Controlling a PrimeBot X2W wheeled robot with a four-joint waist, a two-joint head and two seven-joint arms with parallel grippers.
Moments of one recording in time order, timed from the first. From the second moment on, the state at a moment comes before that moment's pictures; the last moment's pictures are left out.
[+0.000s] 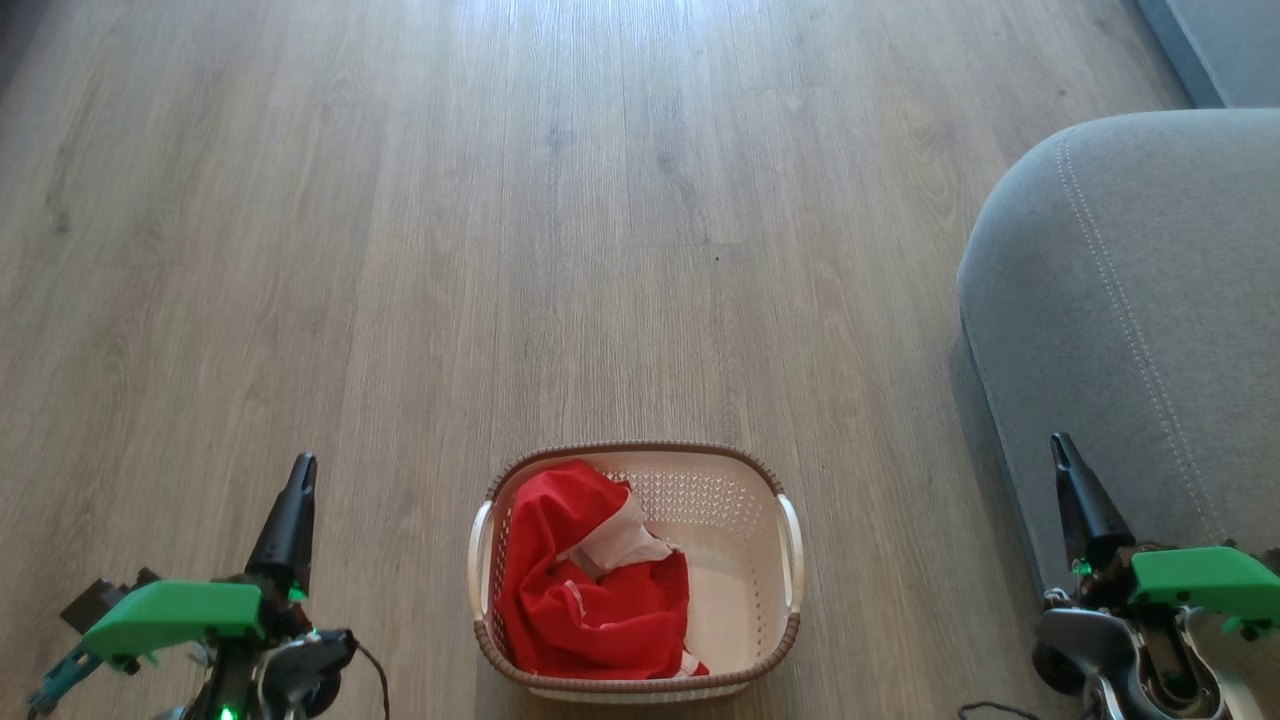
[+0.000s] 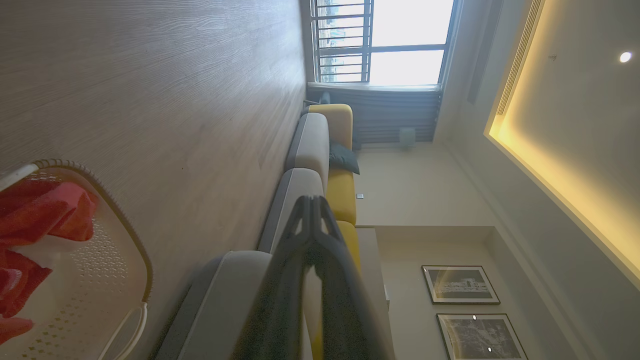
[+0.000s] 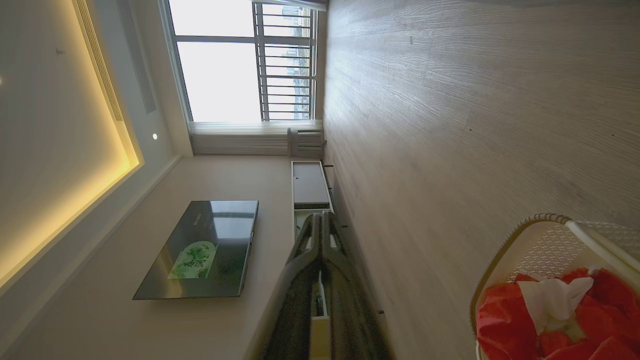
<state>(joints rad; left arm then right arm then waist) -0.06 0.04 0.08 0.28 -1.60 -0.12 0.11 -0.05 -0.04 -0.13 0.28 1.60 0.13 0.11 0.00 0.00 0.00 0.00</state>
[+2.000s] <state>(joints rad) -0.02 0.04 -0.04 0.30 -0.93 -0.03 -0.05 -0.01 -0.04 -0.09 0.29 0.79 0.13 -0.04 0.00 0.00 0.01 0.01</state>
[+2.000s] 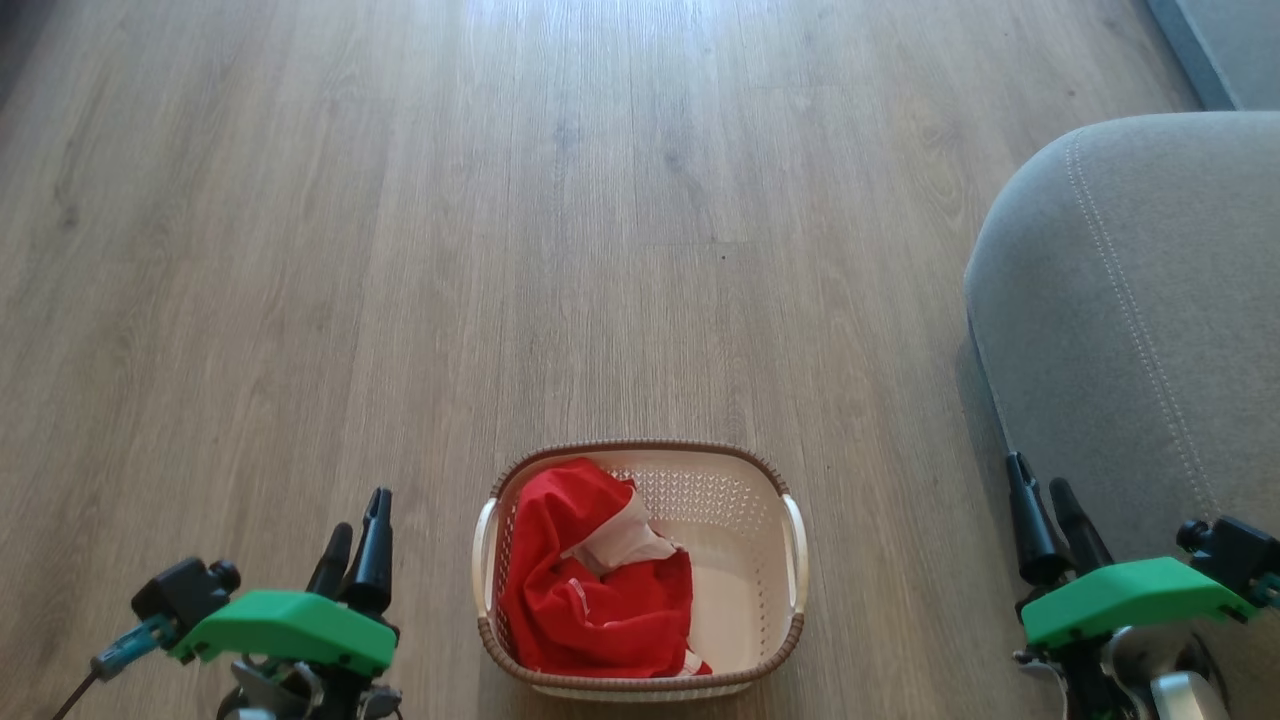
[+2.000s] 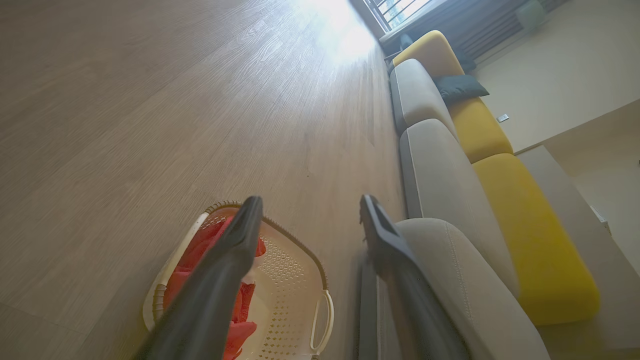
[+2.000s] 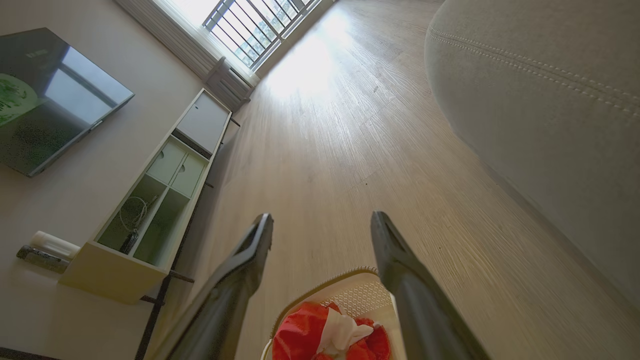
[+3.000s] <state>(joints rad) -0.02 0.06 -0.13 0.27 -0.55 0.04 -0.13 -0.03 -0.06 -0.06 0.29 0.33 0.13 -0.13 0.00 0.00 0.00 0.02</state>
